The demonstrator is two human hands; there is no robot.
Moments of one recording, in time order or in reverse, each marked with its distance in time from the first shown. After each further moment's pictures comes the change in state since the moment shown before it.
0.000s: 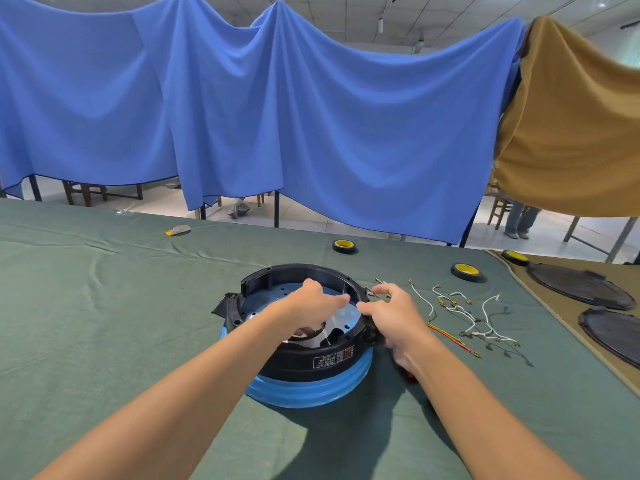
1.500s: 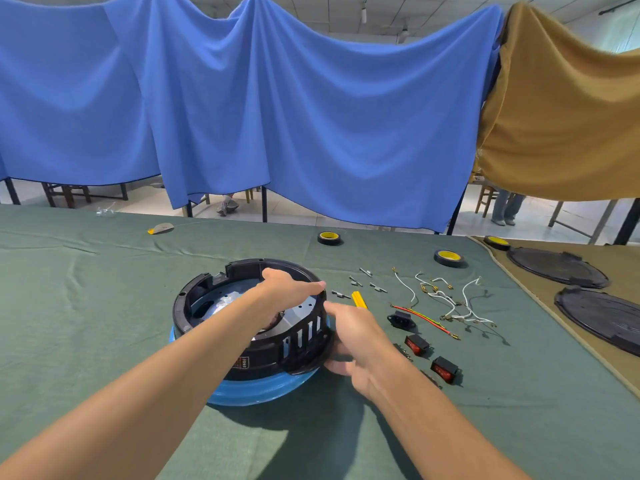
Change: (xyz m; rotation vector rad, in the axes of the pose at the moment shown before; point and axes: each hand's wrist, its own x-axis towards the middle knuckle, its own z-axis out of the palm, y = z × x) left_hand 0.005 0.002 -0.004 -0.065 0.125 -0.149; right_hand -0.063 -0.005 0.014 0.280 -0.214 0.217
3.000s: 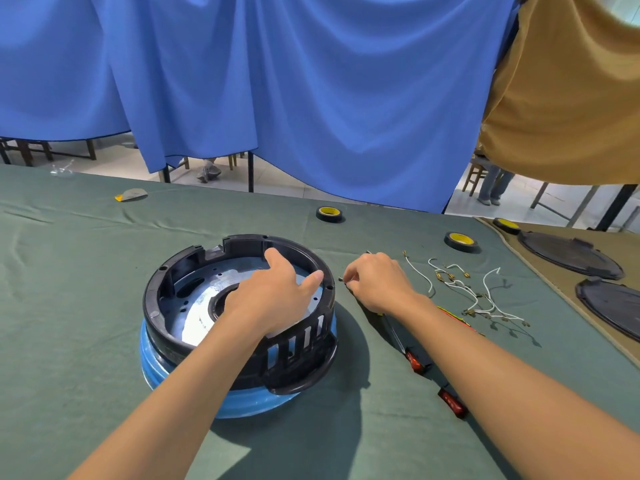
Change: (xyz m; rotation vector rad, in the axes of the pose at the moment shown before) left_hand 0.013 -0.029 0.001 0.236 0.072 0.209; right_hand 0.149 -0.021 -0.037 -1.445 0.260 -0.575
